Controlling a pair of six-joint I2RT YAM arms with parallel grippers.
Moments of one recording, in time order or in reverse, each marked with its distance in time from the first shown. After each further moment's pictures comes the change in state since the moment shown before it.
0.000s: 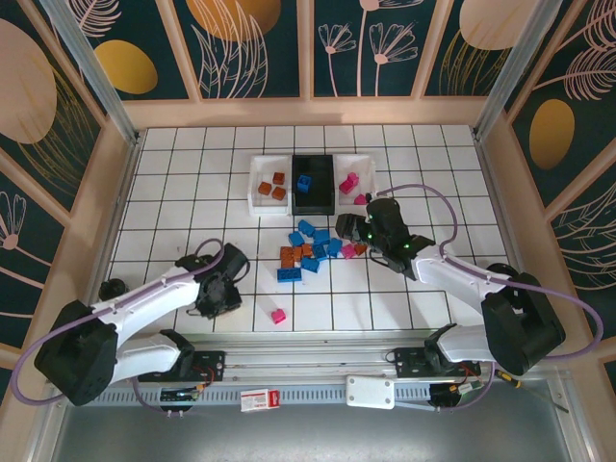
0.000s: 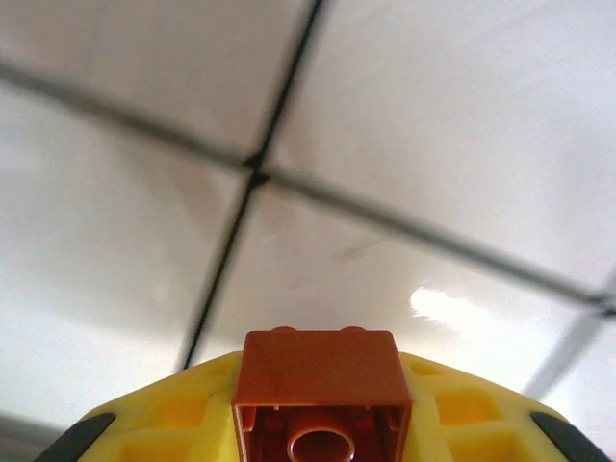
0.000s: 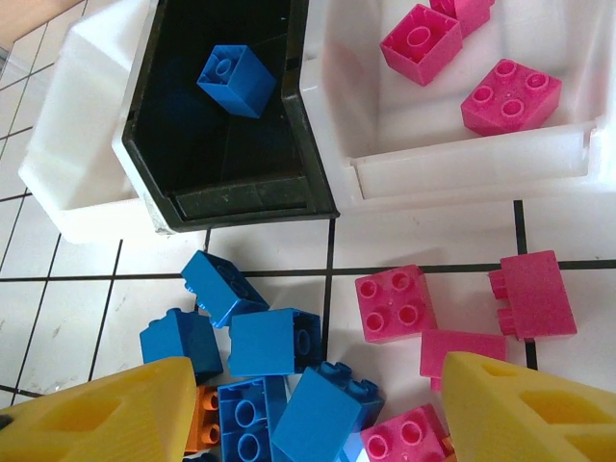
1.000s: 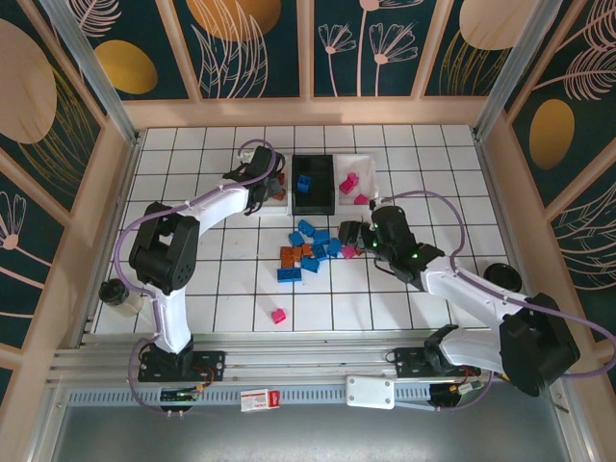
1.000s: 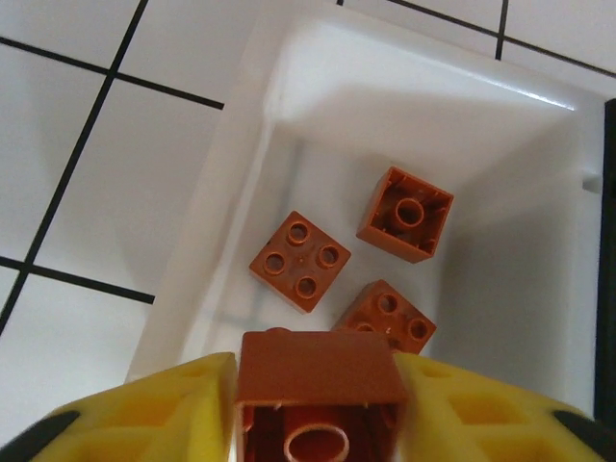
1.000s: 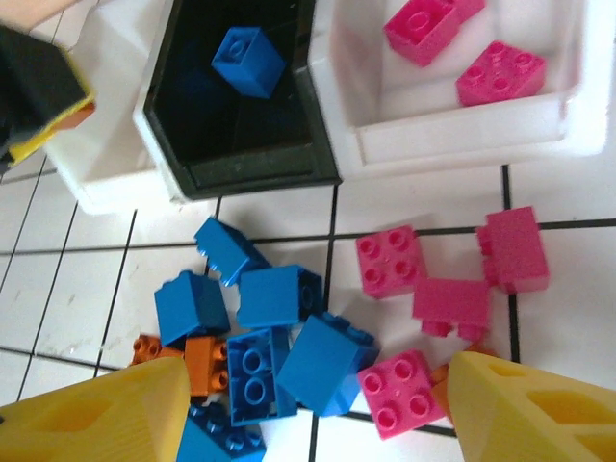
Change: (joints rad) left arm 0.155 0.766 0.811 0.506 -0.270 0.352; right arm 0.049 -0.131 -0.047 -0.080 0.012 -0.004
